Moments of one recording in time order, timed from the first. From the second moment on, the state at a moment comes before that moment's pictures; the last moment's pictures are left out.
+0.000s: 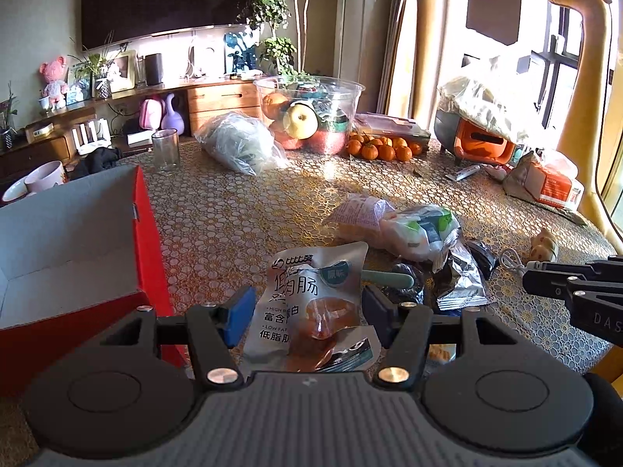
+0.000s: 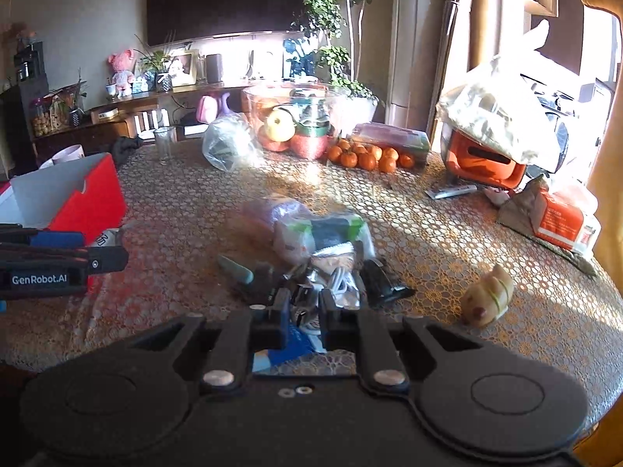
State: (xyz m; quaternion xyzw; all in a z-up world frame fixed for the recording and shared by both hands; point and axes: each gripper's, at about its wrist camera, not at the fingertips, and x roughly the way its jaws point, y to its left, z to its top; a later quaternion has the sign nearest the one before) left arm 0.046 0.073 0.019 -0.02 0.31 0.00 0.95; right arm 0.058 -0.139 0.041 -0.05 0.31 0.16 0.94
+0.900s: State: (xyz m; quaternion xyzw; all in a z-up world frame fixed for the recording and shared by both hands) left arm -0.017 0.210 0.070 -0.03 0.26 0.14 0.96; right arm 0.045 0.059 0.100 -0.11 0.23 0.37 0.89
